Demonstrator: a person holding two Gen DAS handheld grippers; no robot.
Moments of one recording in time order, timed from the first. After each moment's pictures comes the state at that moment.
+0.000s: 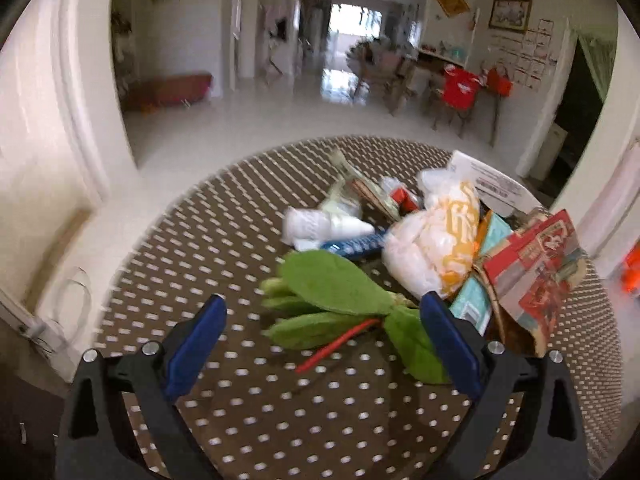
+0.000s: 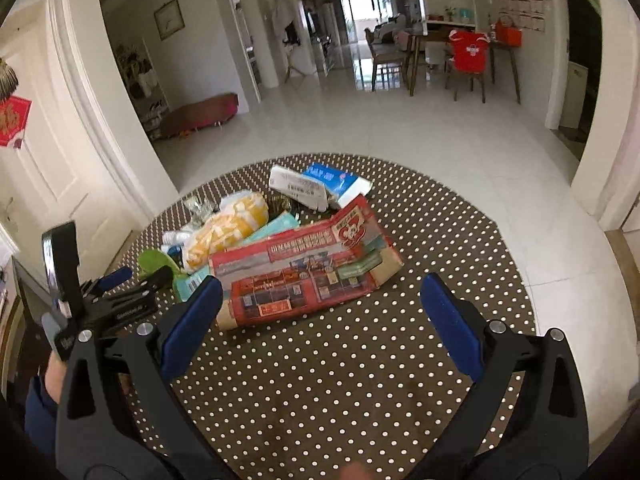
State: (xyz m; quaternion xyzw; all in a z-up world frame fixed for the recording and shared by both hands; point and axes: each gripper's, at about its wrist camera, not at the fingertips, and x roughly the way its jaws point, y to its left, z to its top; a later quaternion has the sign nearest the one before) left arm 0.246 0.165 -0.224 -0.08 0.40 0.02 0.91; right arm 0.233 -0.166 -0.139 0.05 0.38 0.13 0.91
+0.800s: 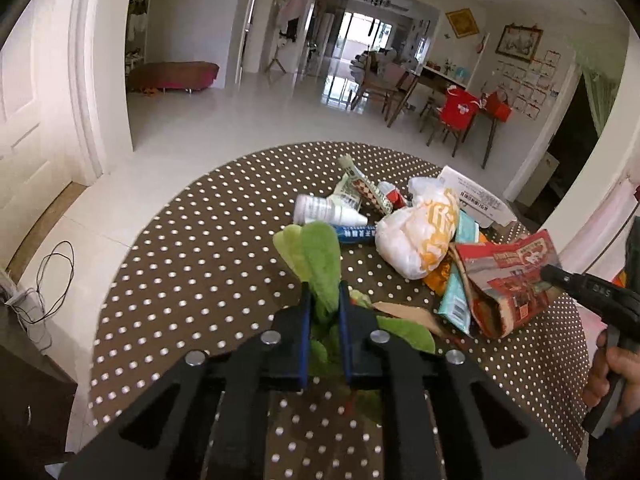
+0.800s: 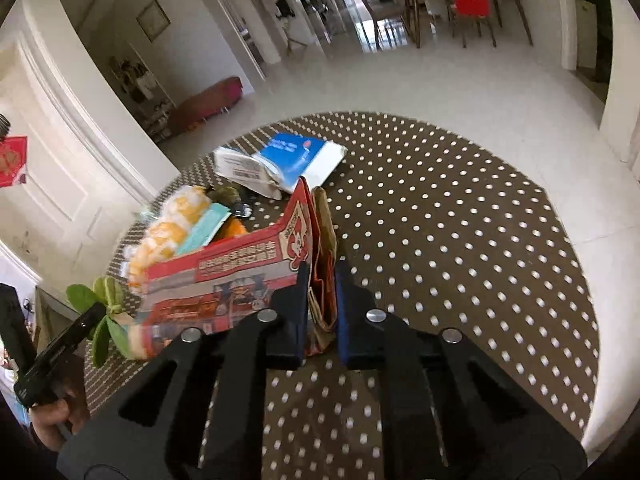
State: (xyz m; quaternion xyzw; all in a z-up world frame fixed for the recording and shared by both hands) left arm 0.206 0.177 -0.208 -0.13 0.38 0.03 0.92; right arm 0.296 -0.205 -0.194 0.14 0.42 0.17 0.88
